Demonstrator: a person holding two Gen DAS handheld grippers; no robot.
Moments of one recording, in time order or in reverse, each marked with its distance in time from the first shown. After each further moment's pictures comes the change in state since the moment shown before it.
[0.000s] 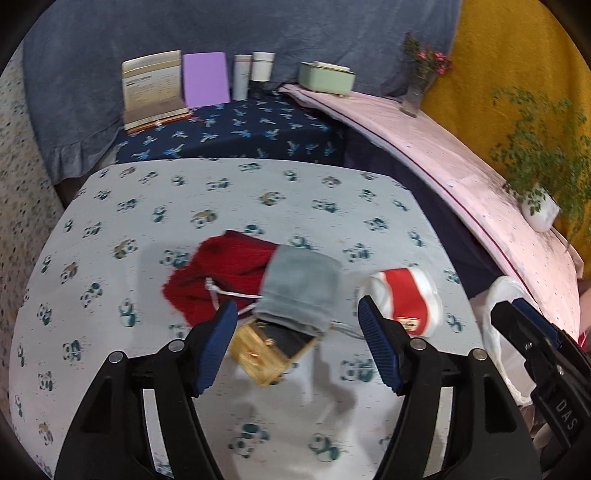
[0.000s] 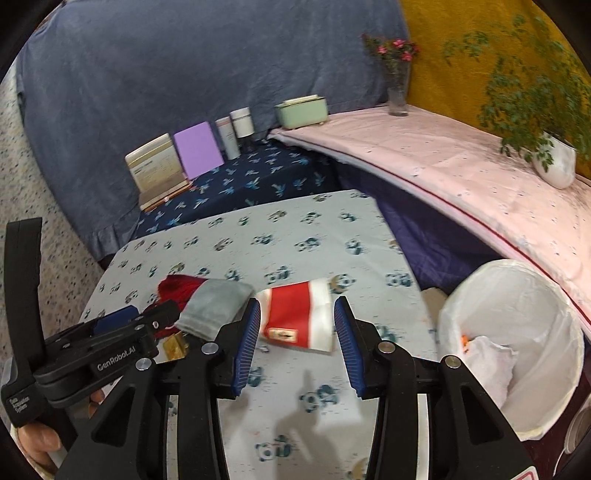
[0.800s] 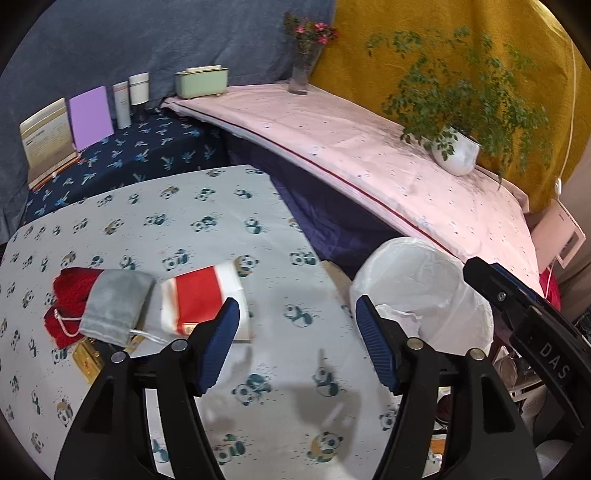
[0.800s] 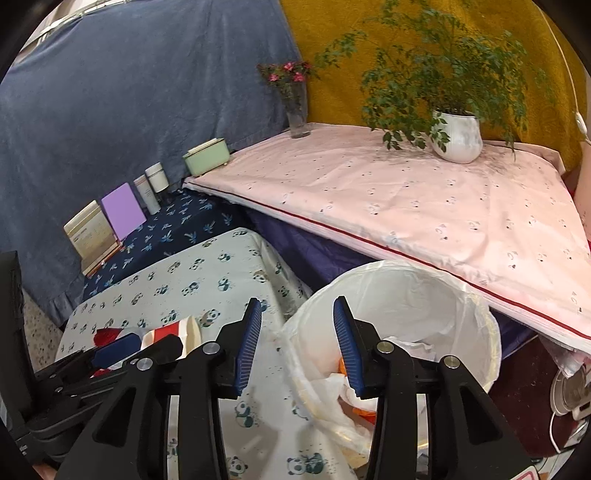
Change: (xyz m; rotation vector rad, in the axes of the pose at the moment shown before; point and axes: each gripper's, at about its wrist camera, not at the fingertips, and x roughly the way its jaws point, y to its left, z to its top) left arm -0.003 -0.170 -0.016 0.250 0.021 -0.222; right arm -0.069 -0.147 -0.002 0.220 -0.127 -0.197
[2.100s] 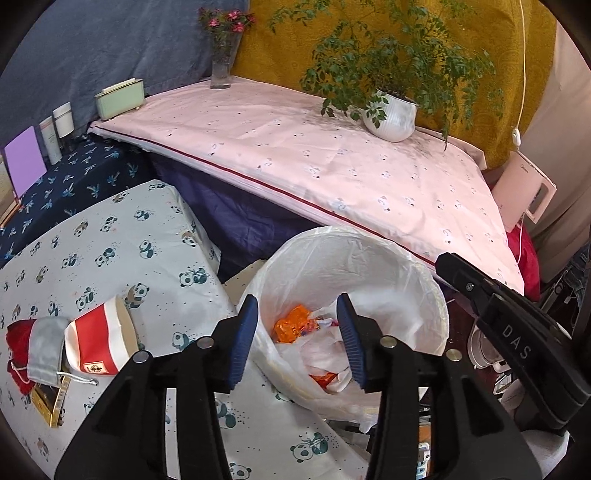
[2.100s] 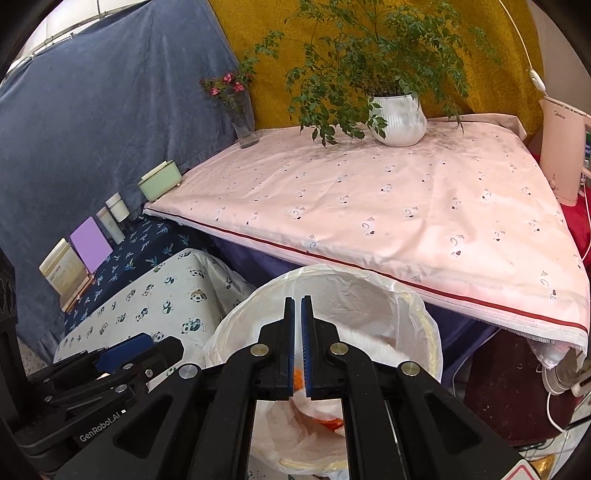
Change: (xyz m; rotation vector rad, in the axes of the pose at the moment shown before) left arm 0.036 -0.111 0.013 0.193 0.054 -0.141; right arm 0.002 -0.098 0.005 0.154 -0.022 -0.087
